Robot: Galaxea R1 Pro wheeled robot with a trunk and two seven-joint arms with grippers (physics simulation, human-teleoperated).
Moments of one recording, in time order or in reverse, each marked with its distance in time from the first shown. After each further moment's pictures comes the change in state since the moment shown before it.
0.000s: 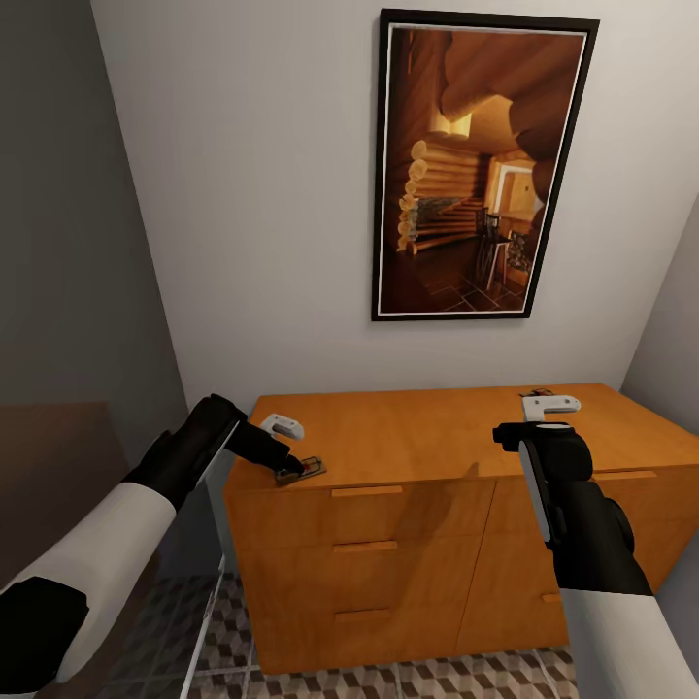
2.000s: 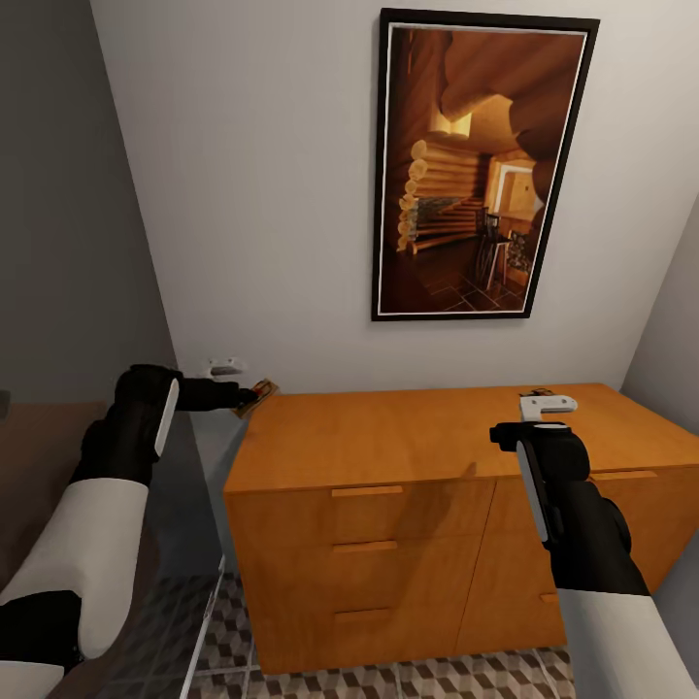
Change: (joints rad) left arm 0.001 -0.022 0.471 -0.227 0.013 0.010 0.302; right arm 0.000 0.010 0.003 -0.002 -0.006 0.000 -0.002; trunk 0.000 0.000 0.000
